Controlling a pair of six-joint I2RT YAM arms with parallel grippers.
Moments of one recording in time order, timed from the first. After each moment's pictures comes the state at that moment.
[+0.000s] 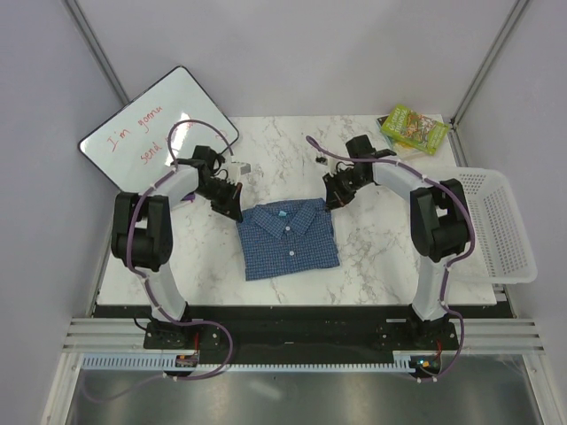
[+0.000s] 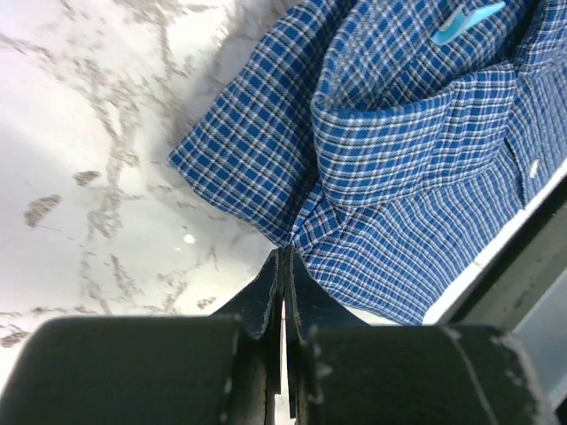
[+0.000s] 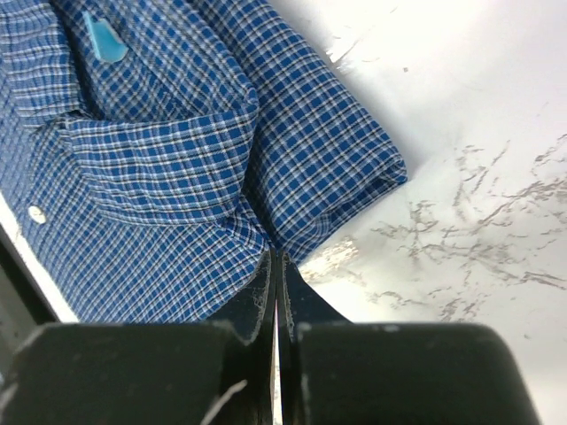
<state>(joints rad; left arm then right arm) -0.14 1.86 1.29 -0.80 0.62 0.38 0.30 1.98 1.46 -0.68 -0.64 -0.37</state>
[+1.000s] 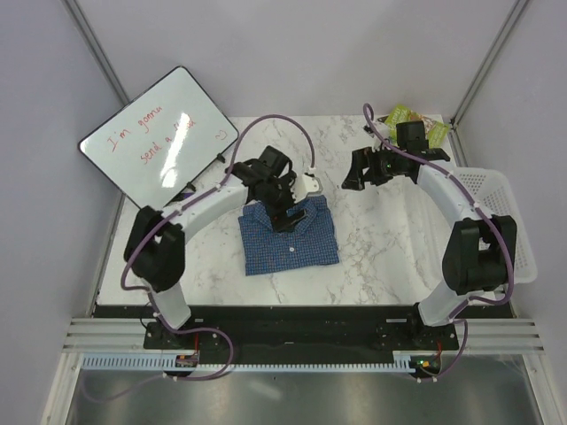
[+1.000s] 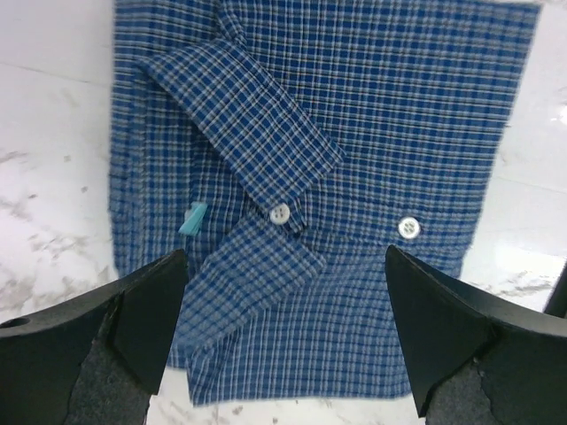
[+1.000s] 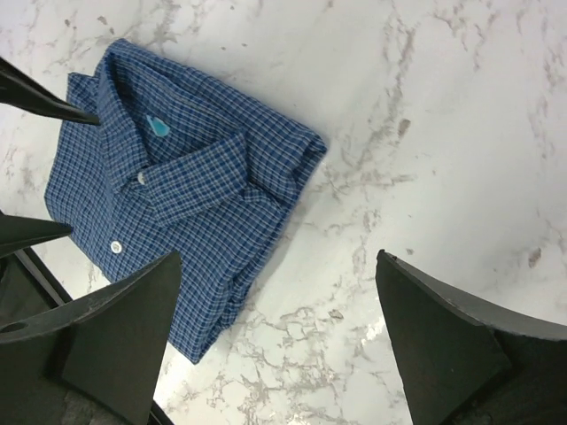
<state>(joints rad) -0.63 1.68 1.39 -0.71 0.37 0.60 0.13 1.66 1.35 -0.55 -0.64 -0.09</state>
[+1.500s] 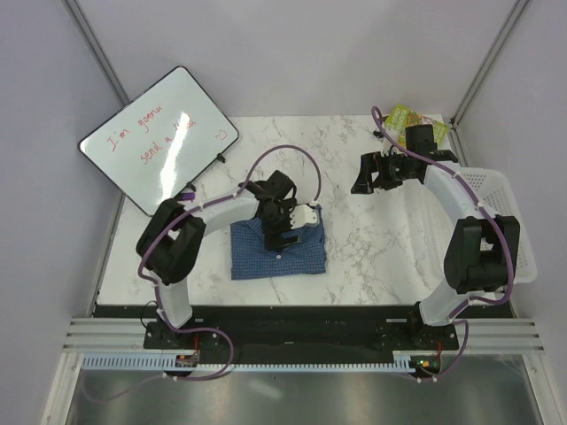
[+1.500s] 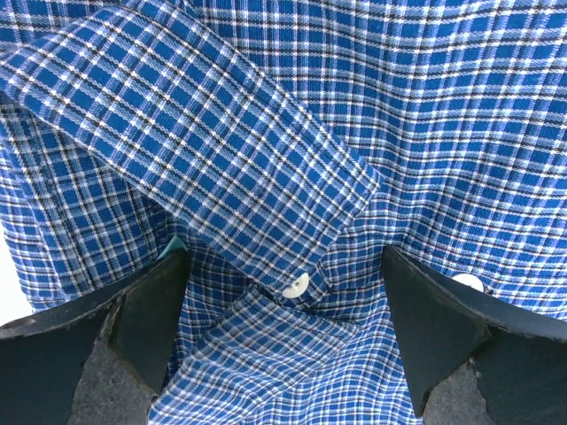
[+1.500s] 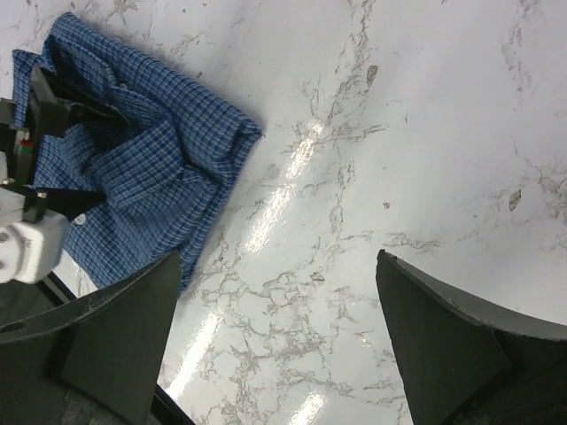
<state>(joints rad) -0.68 1.91 1.31 -0.65 0.26 0.78 0.04 1.65 1.32 -0.63 -0.64 -0.13</state>
